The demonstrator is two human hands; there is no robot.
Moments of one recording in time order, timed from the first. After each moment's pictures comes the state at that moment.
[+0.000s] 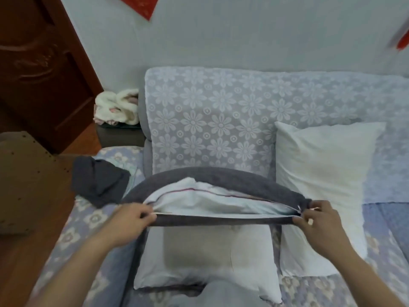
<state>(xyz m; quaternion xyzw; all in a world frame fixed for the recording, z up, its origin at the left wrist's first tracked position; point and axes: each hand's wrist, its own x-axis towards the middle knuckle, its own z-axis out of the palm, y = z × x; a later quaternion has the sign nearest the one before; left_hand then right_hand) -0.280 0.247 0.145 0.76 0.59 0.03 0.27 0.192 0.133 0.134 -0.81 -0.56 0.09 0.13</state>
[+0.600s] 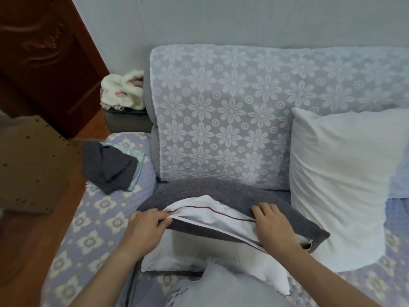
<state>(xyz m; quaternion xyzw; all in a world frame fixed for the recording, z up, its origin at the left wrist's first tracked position) -0.251 0.218 0.081 0.75 0.63 0.05 0.20 0.110 0.172 0.035 -0.67 -0.74 0.06 -0.01</state>
